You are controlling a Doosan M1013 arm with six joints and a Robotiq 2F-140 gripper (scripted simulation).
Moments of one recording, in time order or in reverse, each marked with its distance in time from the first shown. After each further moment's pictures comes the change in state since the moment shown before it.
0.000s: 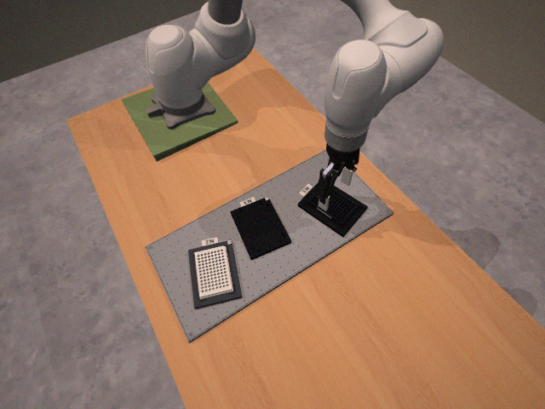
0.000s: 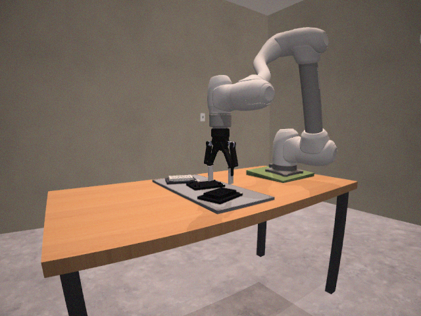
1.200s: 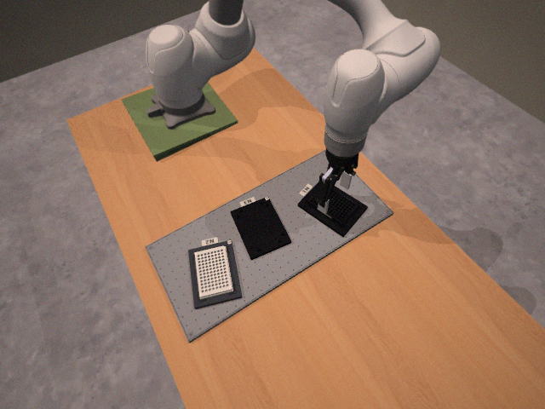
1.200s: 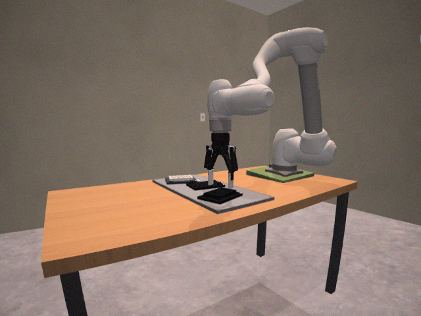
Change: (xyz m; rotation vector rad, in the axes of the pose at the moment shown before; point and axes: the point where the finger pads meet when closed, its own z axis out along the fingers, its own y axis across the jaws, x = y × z) arm 0.000 0.000 0.018 -0.001 -0.001 0.000
